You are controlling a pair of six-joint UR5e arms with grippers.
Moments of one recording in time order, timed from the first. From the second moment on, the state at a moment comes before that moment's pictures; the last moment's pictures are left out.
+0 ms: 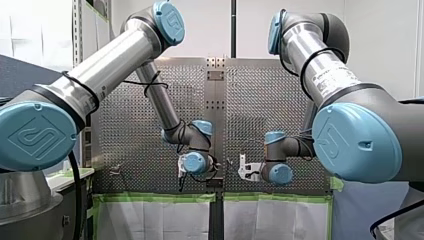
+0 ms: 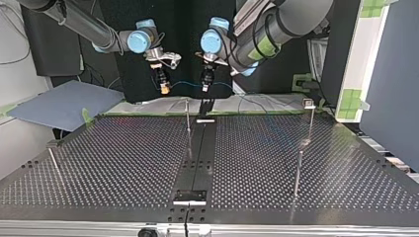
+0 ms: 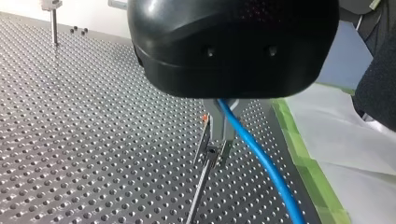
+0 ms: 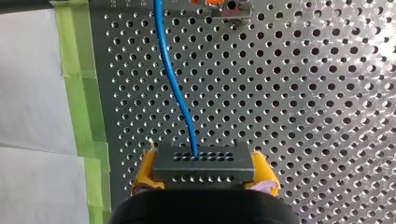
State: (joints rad) left arm -0.64 -2.36 -1.79 -2.35 -1.94 -1.68; right arm 2.01 -0.73 1.88 -0.97 1.44 1.62
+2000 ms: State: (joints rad) left arm -0.64 -2.45 -1.67 -2.39 -1.90 -1.79; right arm 1.94 -0.69 1.81 -1.02 1.41 1.65
